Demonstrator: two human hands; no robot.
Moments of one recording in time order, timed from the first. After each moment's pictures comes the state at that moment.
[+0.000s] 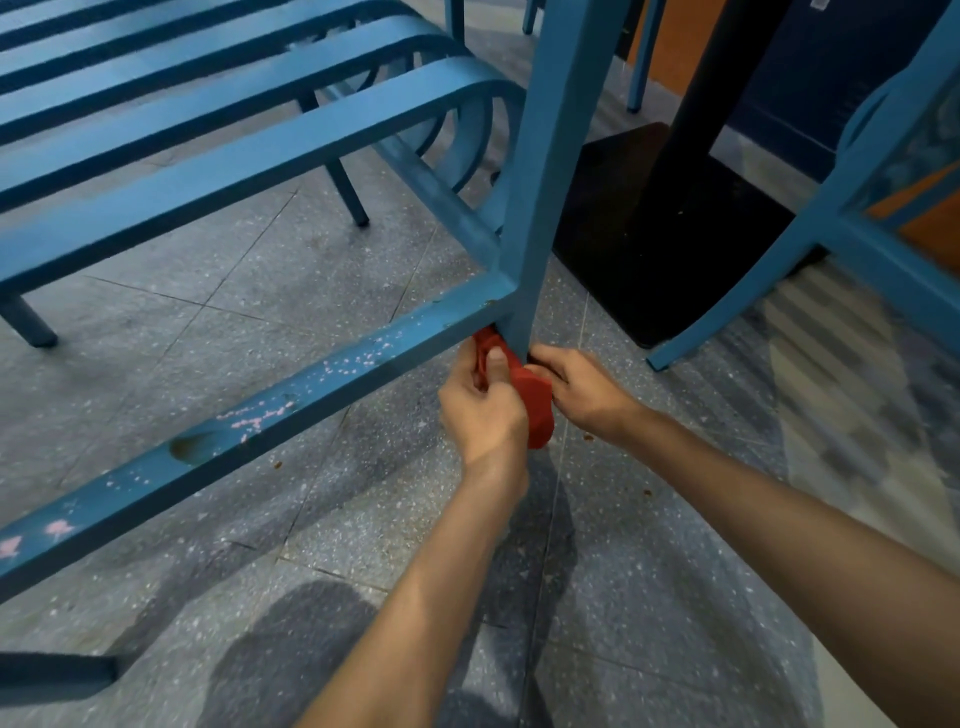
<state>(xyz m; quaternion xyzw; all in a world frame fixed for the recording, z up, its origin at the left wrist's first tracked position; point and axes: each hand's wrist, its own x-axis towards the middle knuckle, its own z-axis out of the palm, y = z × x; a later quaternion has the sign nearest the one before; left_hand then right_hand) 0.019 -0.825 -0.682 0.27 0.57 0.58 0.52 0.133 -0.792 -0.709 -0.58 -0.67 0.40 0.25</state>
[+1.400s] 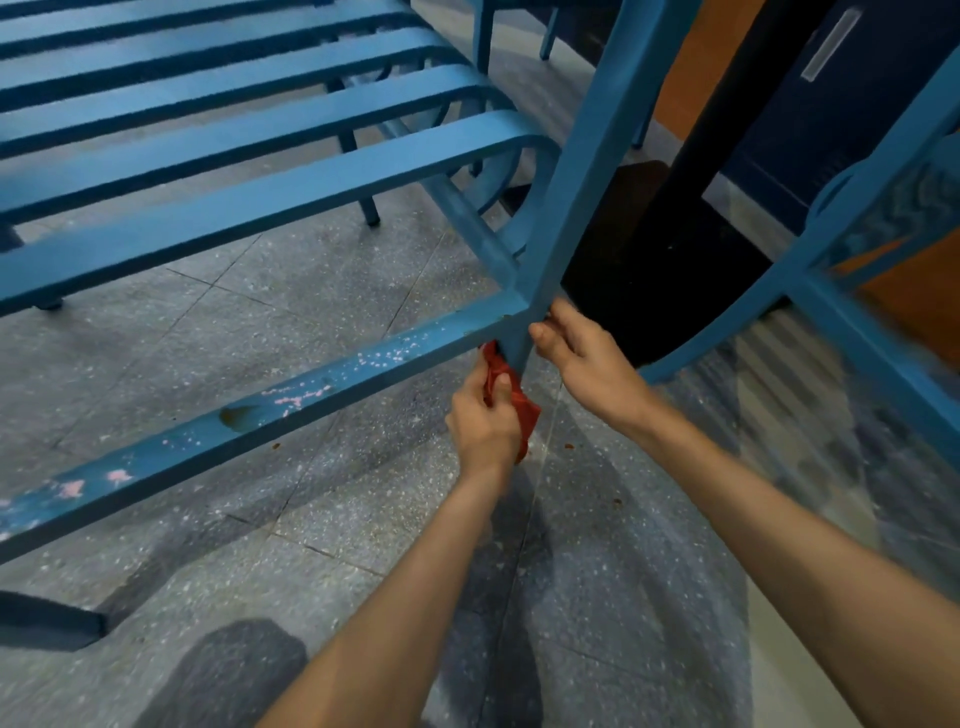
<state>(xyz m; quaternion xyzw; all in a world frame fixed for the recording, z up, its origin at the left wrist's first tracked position) 0.009 -0.833 -0.695 0.38 0.61 0.50 0.49 0.114 -0.803 -0.633 -0.53 -0.66 0.41 0.34</state>
